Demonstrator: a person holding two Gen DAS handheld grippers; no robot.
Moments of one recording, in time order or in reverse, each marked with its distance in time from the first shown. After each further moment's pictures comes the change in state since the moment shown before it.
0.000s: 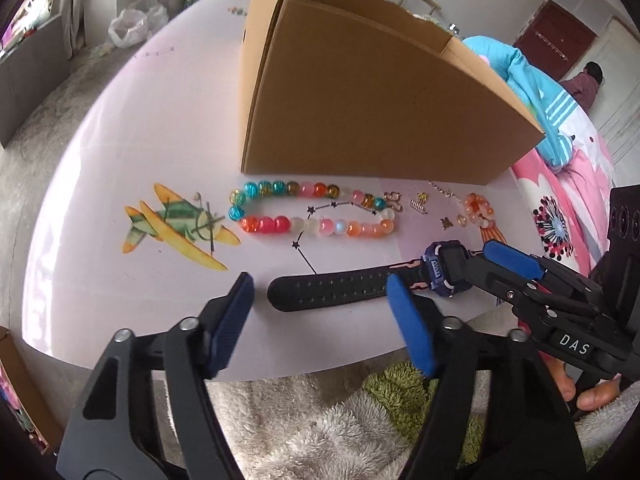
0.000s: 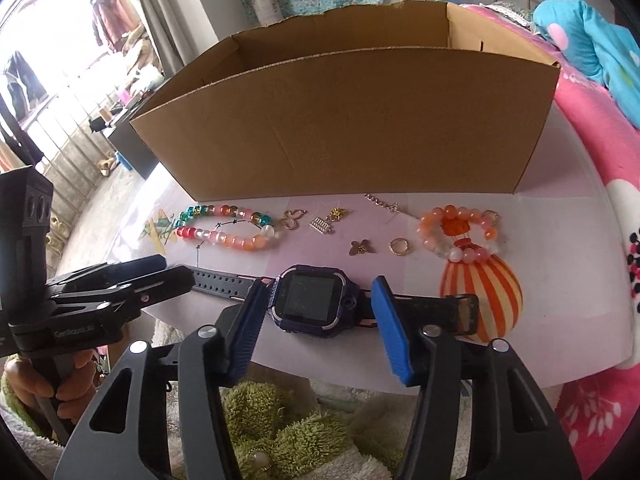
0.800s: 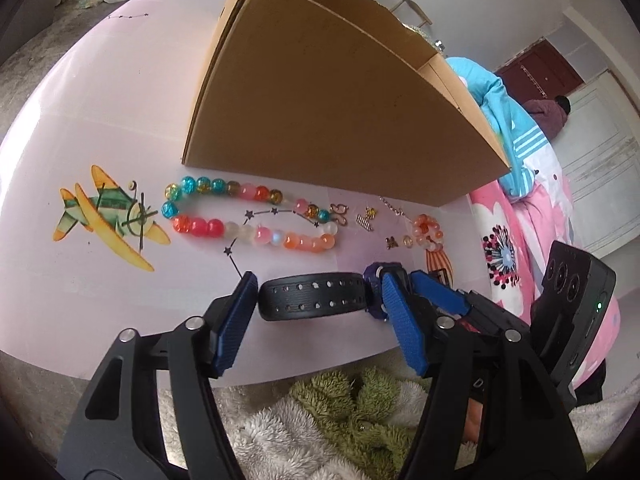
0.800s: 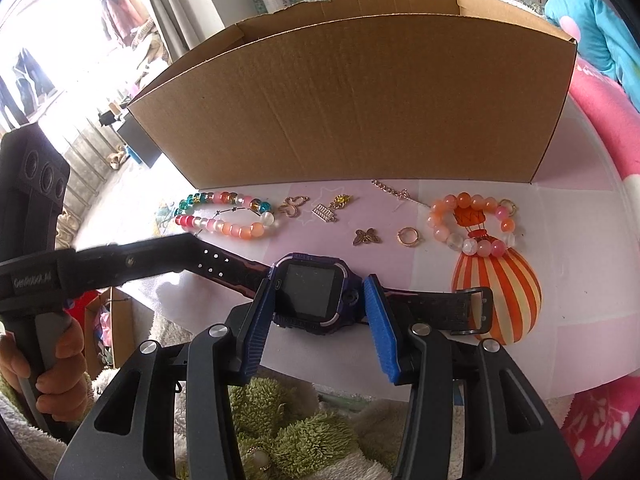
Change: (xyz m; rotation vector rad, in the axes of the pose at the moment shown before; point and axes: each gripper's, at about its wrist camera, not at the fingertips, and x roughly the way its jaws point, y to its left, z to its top) left arm 0.008 -0.008 0.009 -0.143 0.028 -0.210; right arm 0.008 -0.011 -0.014 -0.010 0.014 0.047
